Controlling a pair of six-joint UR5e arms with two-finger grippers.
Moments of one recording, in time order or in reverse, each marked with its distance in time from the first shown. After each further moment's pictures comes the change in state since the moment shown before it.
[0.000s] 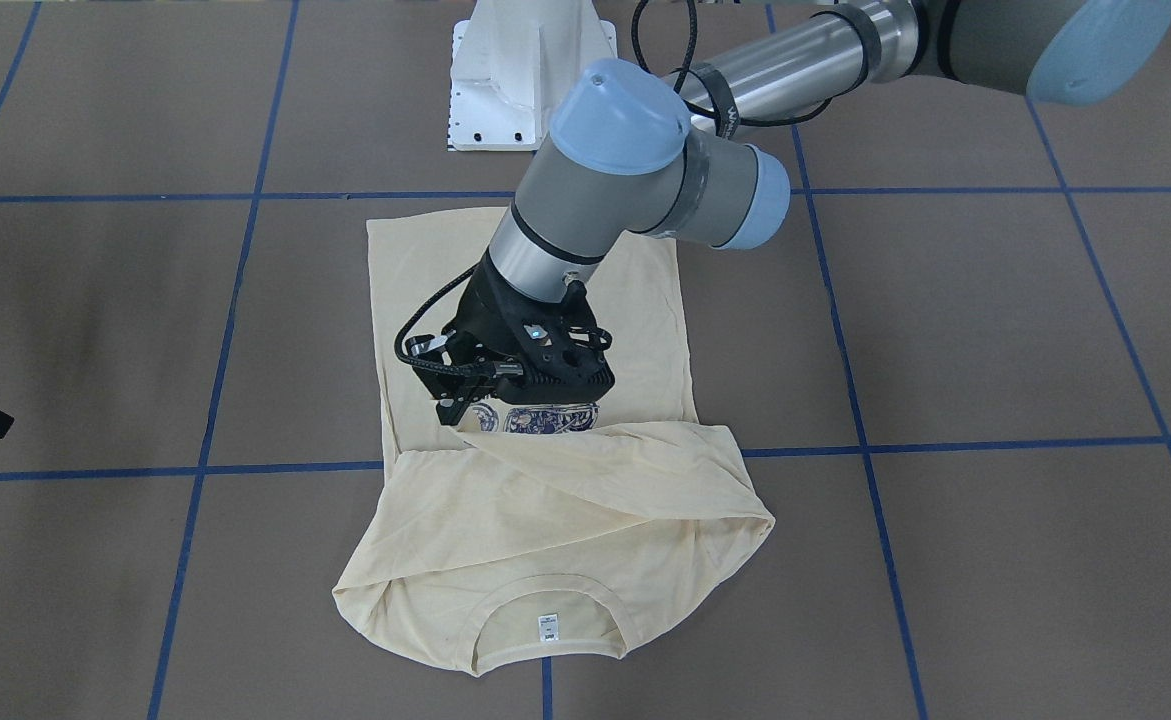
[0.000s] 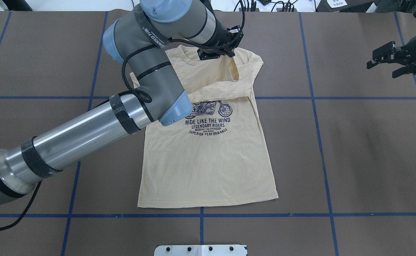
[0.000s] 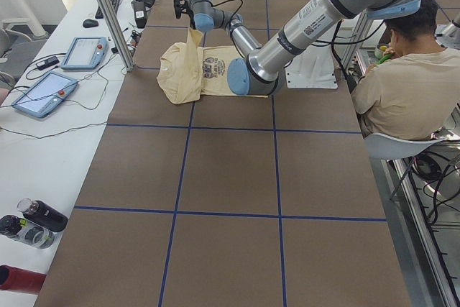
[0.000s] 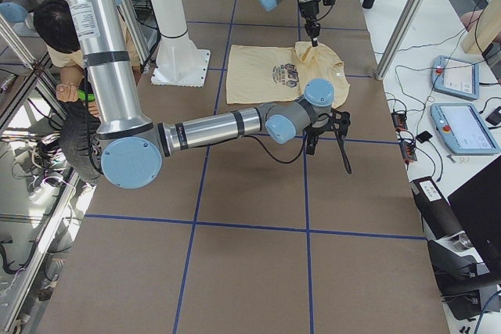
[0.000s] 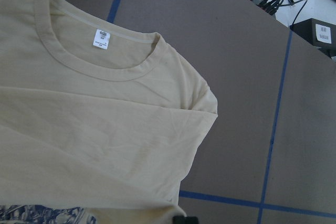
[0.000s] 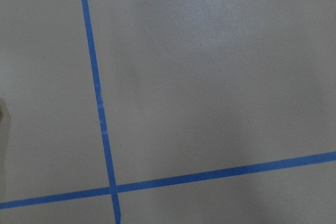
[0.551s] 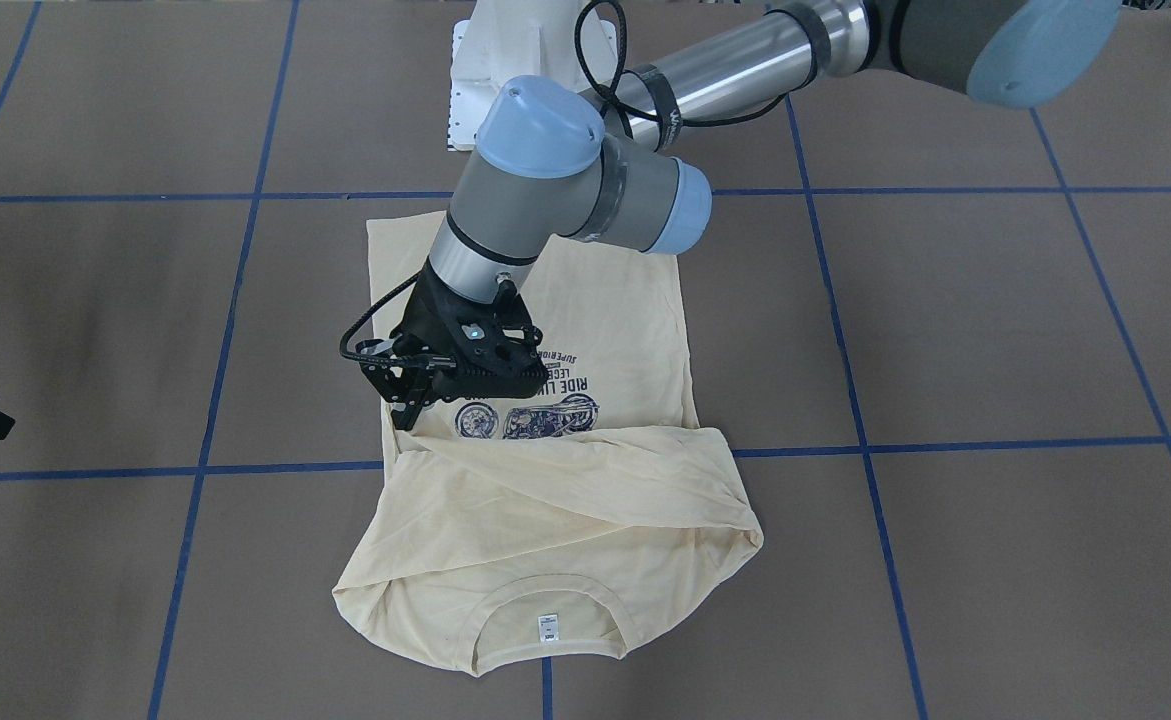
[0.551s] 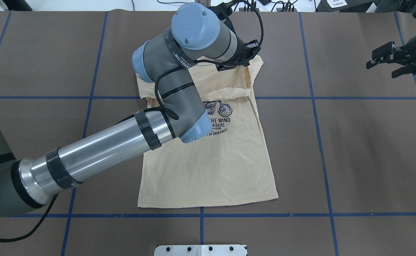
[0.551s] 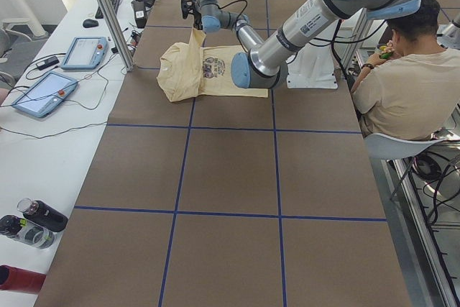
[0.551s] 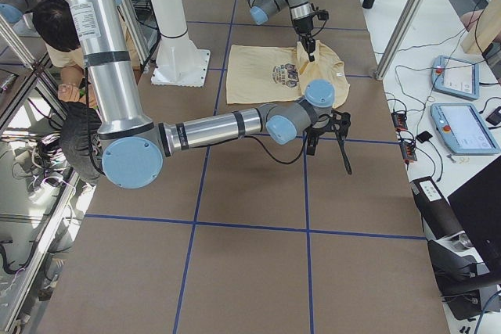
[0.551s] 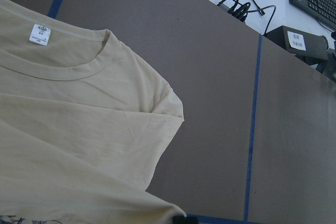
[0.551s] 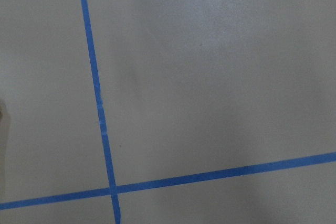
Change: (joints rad) left arm 0.078 -0.064 0.128 -0.088 0.135 -0.003; right arm -0.001 0.002 -0.005 0.003 0.001 0.002
